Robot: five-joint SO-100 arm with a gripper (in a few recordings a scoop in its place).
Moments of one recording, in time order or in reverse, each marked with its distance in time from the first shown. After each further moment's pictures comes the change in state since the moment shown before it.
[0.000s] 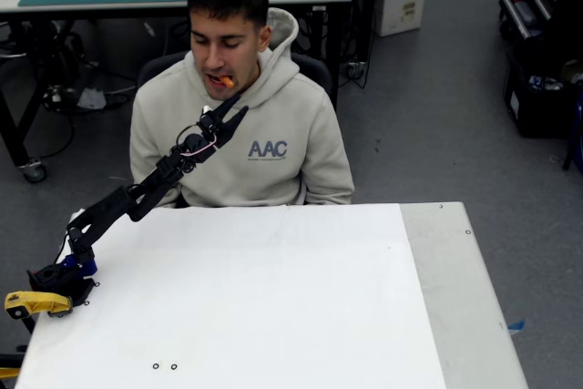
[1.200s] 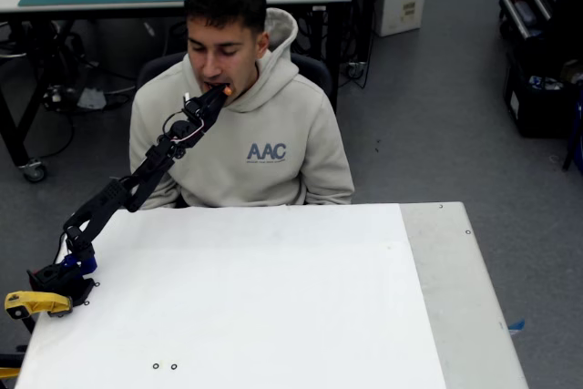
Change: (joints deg) arm -11.2 0.0 0.0 0.0 0.0
